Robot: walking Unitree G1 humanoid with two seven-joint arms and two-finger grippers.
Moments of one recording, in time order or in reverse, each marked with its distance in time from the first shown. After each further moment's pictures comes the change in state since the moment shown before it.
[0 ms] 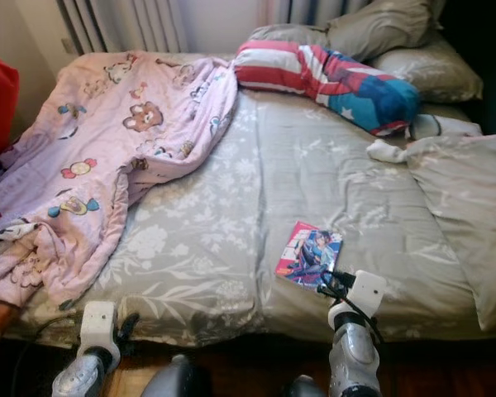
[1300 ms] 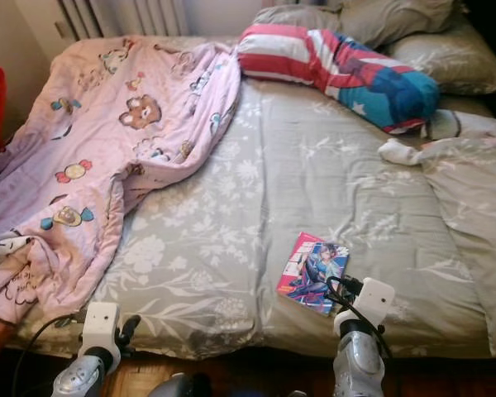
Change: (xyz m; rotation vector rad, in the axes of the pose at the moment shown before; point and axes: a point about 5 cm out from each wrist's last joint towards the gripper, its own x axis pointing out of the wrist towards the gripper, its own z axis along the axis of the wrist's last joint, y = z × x) left arm -0.008 0.001 -0.019 0.043 0.129 -0.013; right arm -0.007 -0.009 -0.001 0.009 -0.030 -0.046
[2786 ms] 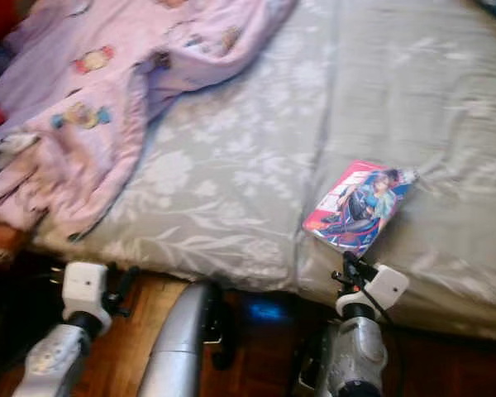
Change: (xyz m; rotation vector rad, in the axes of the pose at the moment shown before) left arm -0.030 -0.002 0.089 0.033 -0.324 -0.096; right arm 0.009 0.009 0.028 0.152 -0.167 0.092
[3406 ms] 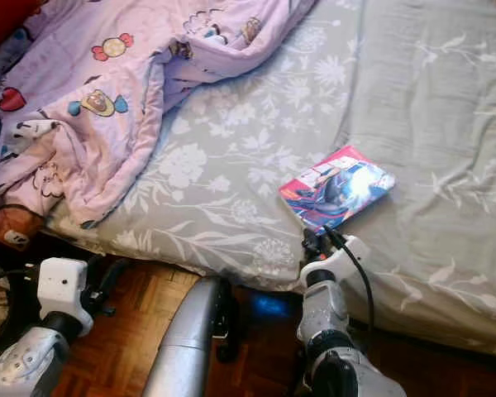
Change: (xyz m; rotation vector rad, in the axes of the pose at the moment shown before) left arm -0.029 0.008 0.038 0.029 -0.065 -0.020; right arm 0.035 0.063 -0.005 0.360 0.148 0.083
